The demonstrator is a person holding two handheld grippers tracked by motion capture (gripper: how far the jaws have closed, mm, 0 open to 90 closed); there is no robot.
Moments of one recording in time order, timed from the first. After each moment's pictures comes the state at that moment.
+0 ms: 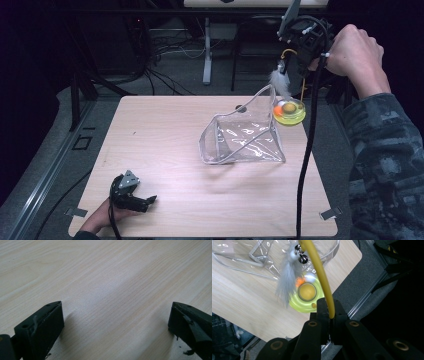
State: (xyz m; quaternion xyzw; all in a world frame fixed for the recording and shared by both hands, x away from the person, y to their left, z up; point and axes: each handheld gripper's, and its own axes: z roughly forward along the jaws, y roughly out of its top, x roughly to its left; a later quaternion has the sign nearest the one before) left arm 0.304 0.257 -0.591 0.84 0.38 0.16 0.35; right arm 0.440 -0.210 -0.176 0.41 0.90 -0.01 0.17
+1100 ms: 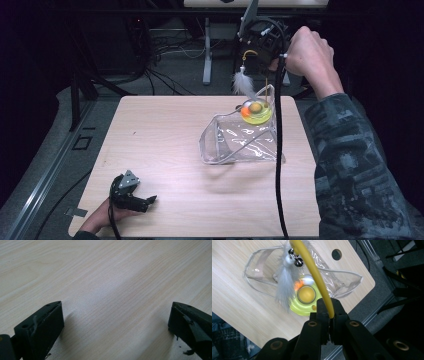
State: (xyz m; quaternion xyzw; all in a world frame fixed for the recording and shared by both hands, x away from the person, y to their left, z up) left arm 0.305 0.257 -0.590 0.85 0.38 0.15 0.34; right arm 0.453 -0.139 -0.188 0.36 0.92 0.04 0.16
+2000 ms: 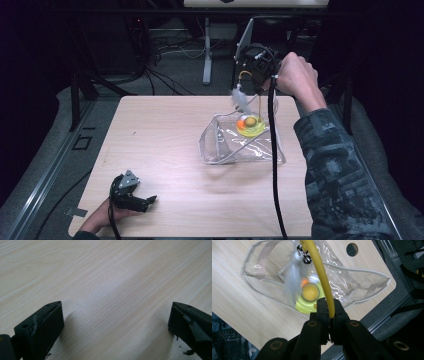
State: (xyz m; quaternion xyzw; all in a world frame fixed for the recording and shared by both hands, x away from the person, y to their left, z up) left arm 0.305 0.257 -0.590 0.85 0.38 0.15 0.34; right arm 0.470 -0.140 -0.249 0.35 0.93 0.04 0.12
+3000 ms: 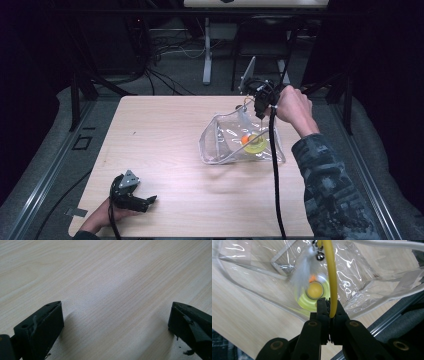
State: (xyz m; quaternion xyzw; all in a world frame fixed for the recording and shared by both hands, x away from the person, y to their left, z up) left arm 0.305 0.257 -0.590 0.85 0.37 0.15 0.34; right arm 0.468 -0.157 -0.336 0.36 0.93 0.02 0.10
